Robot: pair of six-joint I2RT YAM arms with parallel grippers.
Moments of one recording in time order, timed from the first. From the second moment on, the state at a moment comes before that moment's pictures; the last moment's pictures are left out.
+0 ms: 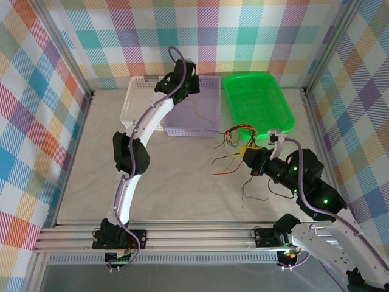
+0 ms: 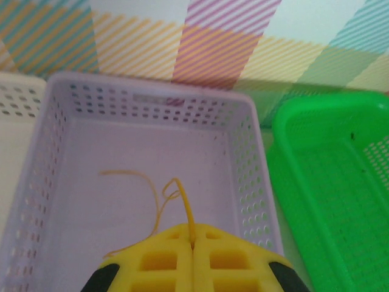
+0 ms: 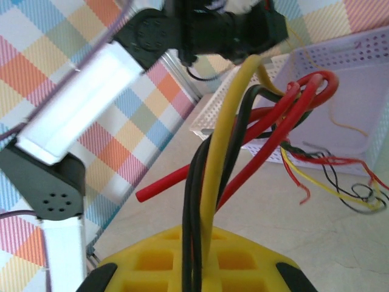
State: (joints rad) left arm -0.47 2.34 2.44 -0.71 -0.17 -0.42; right arm 0.66 0.58 0.87 -0.45 -0.15 0.57
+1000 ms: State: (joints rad) left arm -0.47 2.14 2.33 -0.82 -0.05 -0.43; right arm 0.66 0.59 0.88 -0.44 -0.19 0.65
